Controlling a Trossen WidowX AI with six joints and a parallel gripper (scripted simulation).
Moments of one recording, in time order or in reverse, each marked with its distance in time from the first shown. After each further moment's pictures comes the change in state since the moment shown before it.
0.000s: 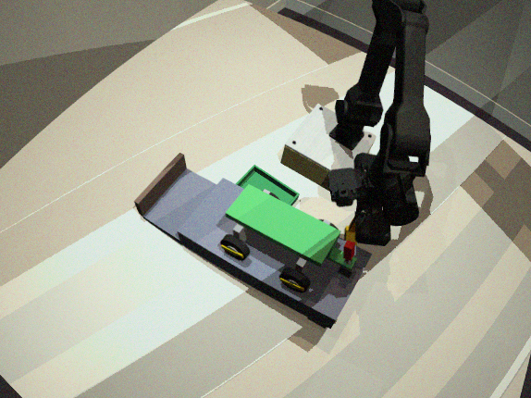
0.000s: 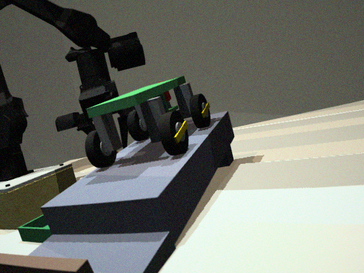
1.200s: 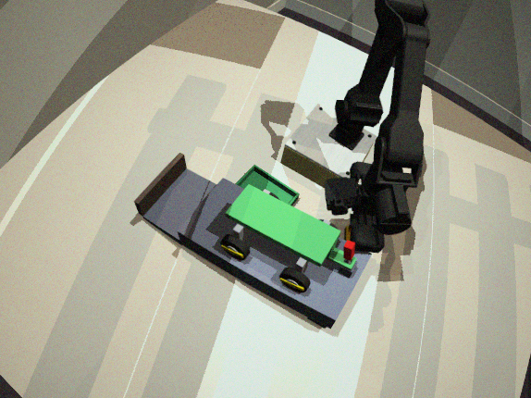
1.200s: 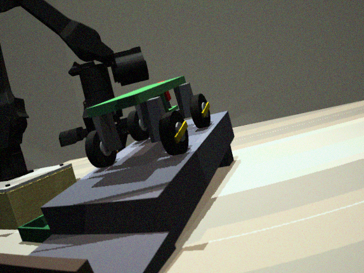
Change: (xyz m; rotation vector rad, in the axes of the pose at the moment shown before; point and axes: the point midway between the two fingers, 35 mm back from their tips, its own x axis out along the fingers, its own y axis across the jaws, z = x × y) arm 0.030 -0.002 0.000 0.000 -0.001 -0.006
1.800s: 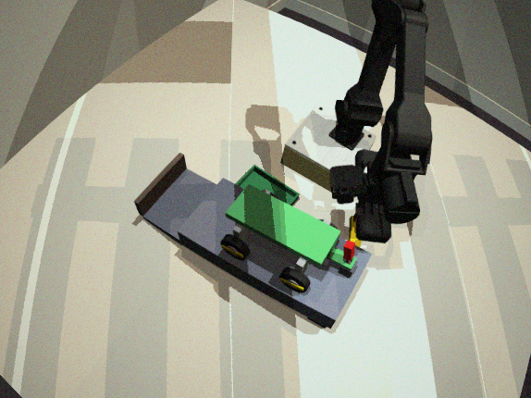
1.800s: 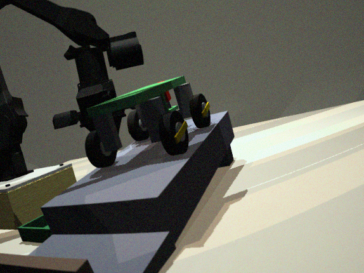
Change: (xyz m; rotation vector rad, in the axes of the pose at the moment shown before) arm -0.034 -0.004 -0.001 0.000 -0.002 -0.016
